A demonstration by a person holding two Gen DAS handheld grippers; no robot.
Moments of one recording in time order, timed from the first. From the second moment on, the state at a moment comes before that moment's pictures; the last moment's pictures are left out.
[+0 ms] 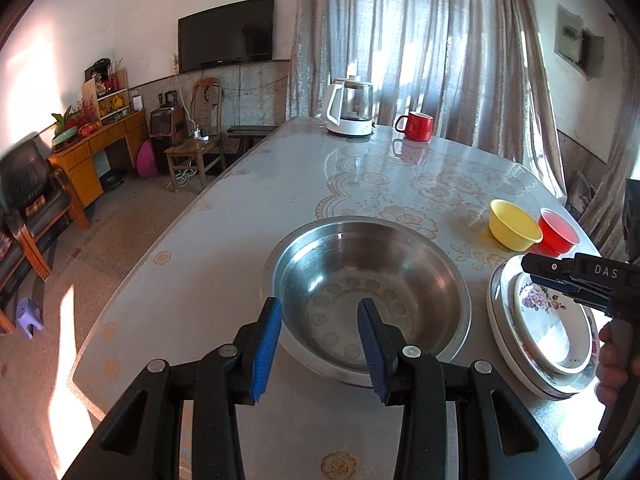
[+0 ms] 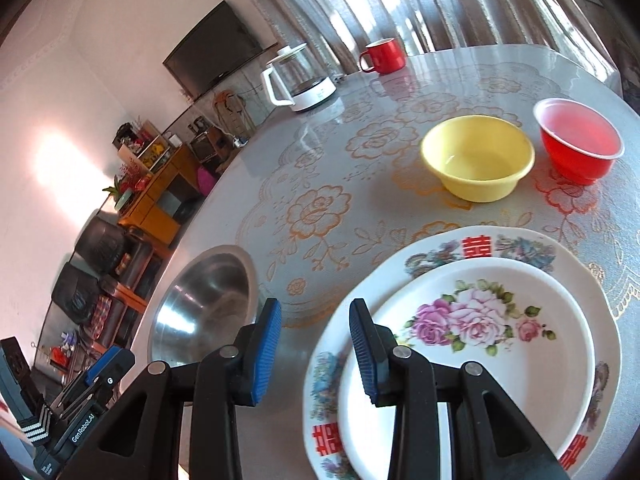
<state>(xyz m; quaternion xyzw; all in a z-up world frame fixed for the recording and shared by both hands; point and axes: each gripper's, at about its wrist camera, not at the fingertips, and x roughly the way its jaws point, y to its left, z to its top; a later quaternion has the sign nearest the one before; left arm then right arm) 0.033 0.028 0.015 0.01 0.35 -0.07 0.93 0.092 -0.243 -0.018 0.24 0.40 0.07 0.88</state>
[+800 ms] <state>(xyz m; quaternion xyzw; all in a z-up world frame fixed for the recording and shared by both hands) 0.104 -0.112 0.036 0.04 0.40 -0.23 0.89 0.087 -0.376 -0.023 0.32 0.36 -0.07 0.88</state>
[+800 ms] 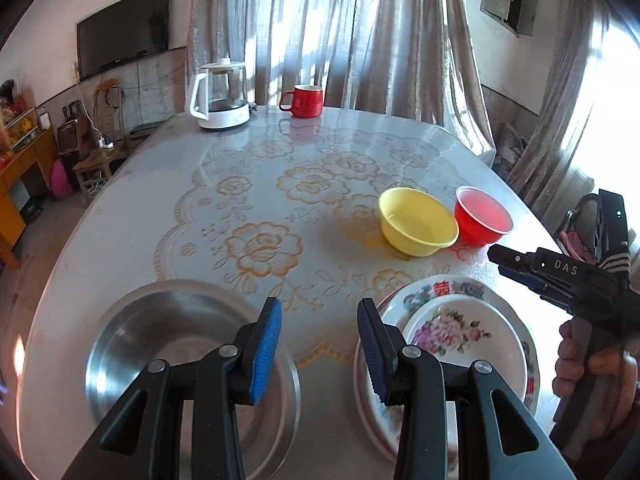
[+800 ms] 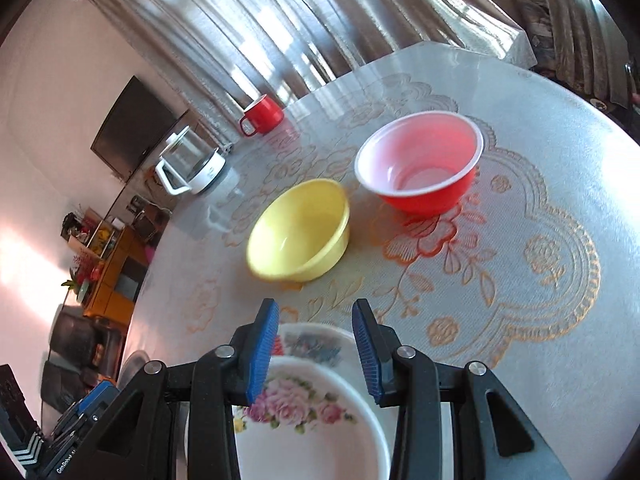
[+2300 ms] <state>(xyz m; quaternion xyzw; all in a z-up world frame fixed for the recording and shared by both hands) 0.207 -0.227 -0.007 -0.02 0.47 -0.30 0.83 0.168 -0.395 -0.051 0.30 0.40 -0.05 0.86</state>
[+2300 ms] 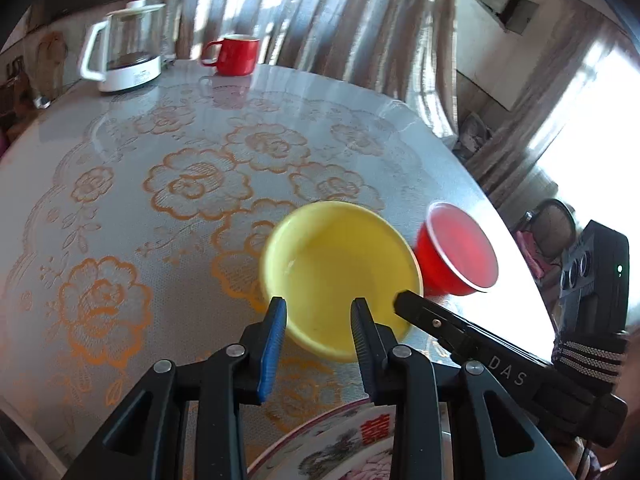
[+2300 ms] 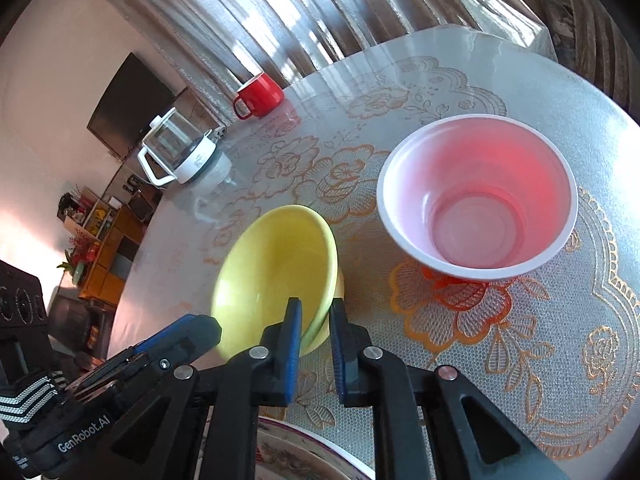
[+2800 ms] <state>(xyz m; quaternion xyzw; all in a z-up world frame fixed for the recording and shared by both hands) 0.223 -0.236 -0.023 -0.02 0.48 -0.30 0.82 0.169 -0.400 -0.056 0.31 0.41 -0.05 0.86</state>
